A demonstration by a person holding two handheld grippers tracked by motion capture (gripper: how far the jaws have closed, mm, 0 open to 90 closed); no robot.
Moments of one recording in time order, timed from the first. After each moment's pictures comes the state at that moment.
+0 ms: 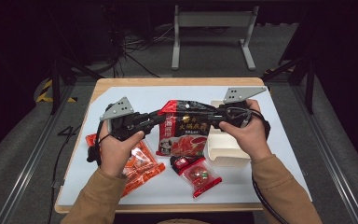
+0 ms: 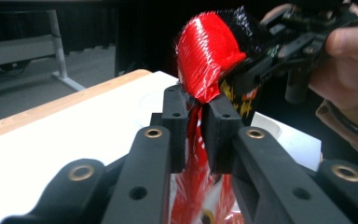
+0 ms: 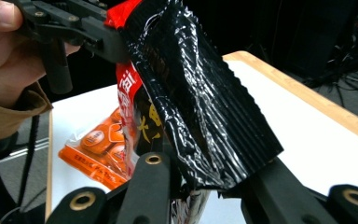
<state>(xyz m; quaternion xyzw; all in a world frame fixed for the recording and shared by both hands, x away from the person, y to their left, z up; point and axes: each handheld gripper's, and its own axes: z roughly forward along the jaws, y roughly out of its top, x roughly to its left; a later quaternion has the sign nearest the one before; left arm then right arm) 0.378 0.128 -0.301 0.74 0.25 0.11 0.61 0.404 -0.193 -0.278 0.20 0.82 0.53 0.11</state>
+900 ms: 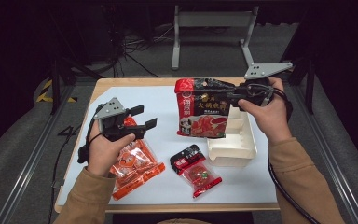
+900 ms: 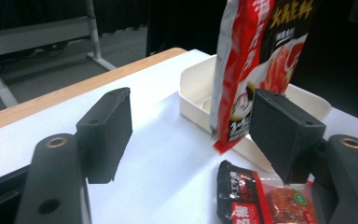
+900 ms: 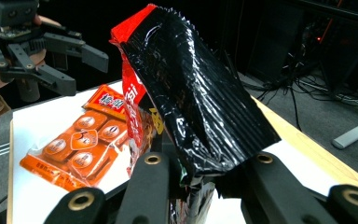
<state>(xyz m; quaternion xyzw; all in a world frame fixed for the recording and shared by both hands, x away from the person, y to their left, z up) 0.388 0.156 -0.313 0.76 0.30 0.15 0.56 0.425 -0.234 -0.227 0.22 0.81 0.51 0.16</state>
